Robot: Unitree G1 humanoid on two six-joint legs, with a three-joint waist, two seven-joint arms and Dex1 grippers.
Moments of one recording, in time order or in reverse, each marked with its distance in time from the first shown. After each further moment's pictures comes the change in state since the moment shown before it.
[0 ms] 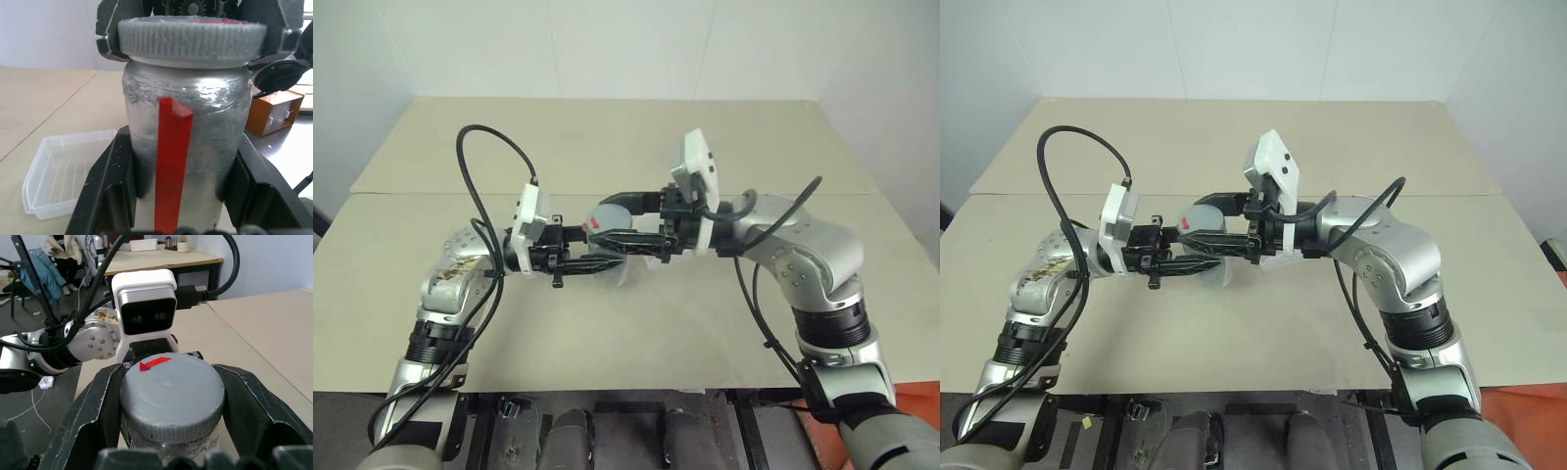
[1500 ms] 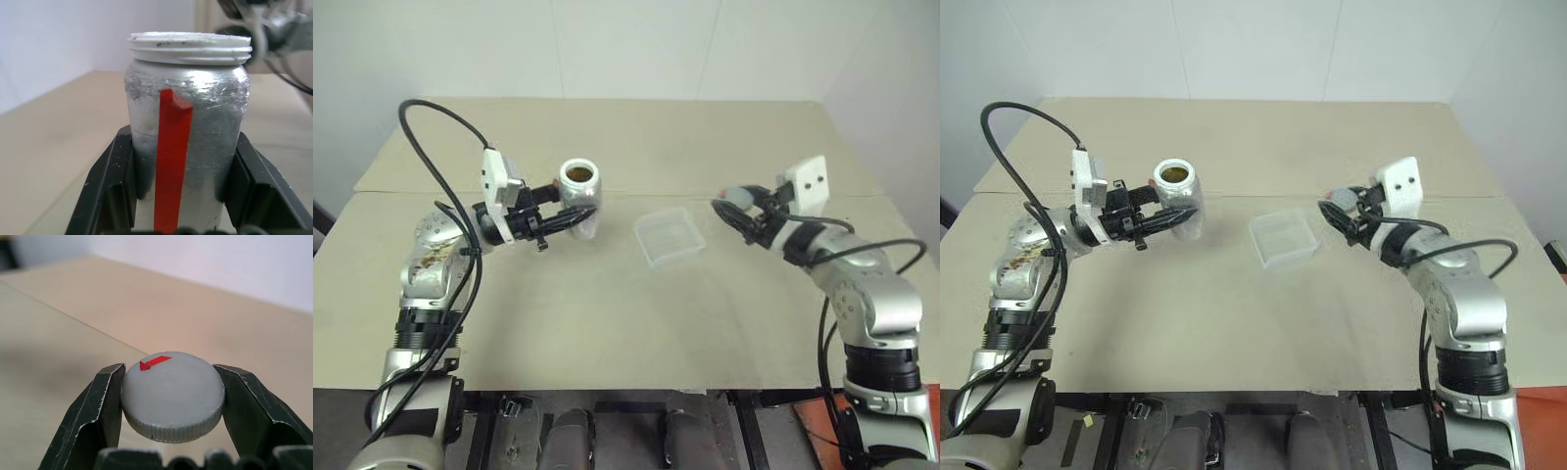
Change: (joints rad) left arm -0.077 -0.005 0.132 0.127 0.083 -0.115 0.233; right arm 0.353 -0.104 -0.287 0.059 -0.293 -0.127 -0.400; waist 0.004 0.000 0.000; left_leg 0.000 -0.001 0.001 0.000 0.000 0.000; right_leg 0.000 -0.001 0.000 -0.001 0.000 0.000
